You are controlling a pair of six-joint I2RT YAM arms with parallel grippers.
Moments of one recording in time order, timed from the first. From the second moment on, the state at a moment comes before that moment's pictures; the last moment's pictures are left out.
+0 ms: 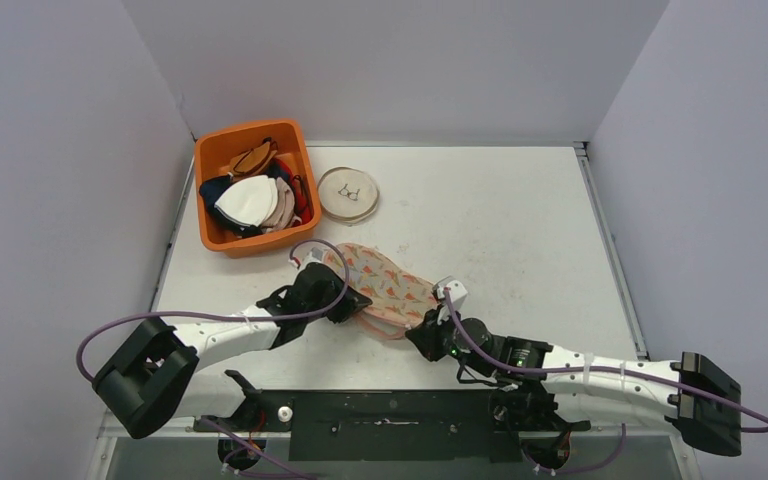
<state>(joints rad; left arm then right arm) -0.74 1.28 0.45 0.15 -0.02 -1.35 1.19 0.88 0.32 0.12 0.28 0.57</state>
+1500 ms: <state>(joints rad) -0.75 1.01 0.42 -0.03 0.17 -1.23 1.19 1.27 0.43 0.33 0.17 0.52</state>
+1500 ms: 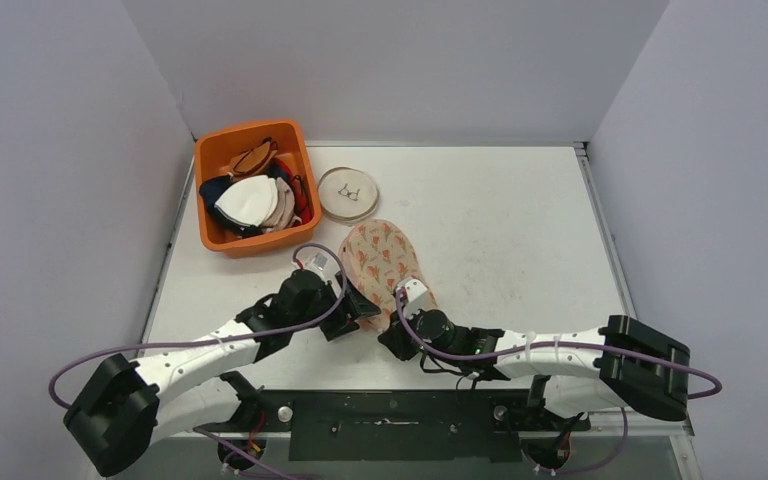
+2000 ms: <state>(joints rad) -0.76 1.20 0.43 0.09 0.14 -1.26 1.19 1.27 0.43 0.36 0.15 0.51</state>
